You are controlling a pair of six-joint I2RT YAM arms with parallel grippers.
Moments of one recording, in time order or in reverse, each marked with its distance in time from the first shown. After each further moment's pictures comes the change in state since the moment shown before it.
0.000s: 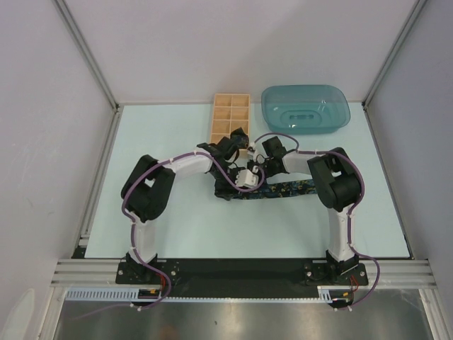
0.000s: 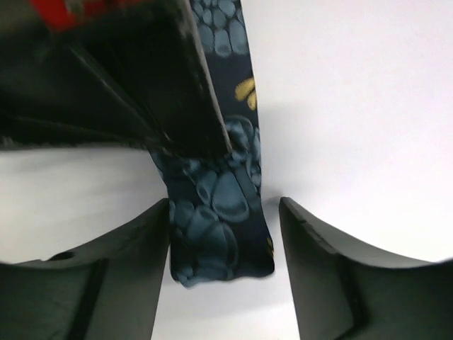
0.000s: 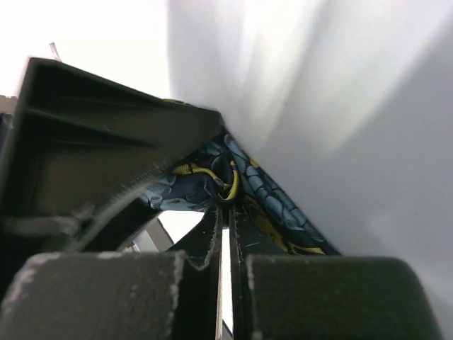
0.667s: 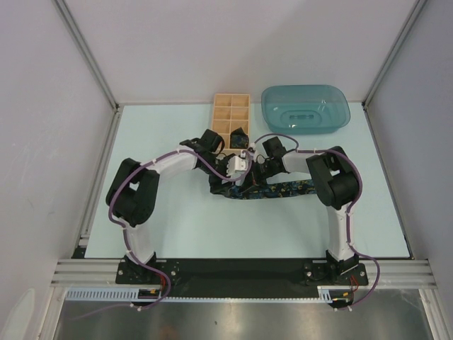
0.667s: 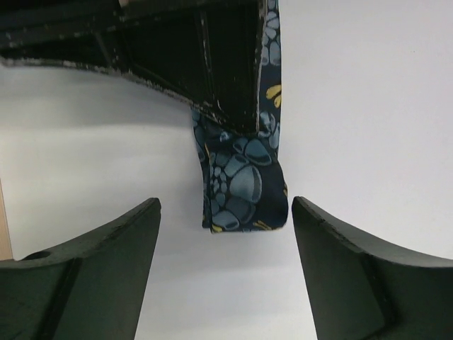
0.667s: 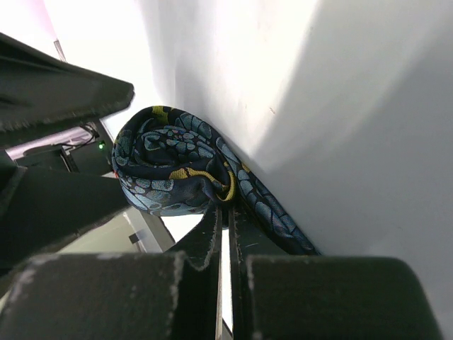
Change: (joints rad) left arm 0.104 -0.123 -0.089 0.096 0.161 -0.119; right arm -0.006 0.034 0.016 -0.006 -0.021 -0.008
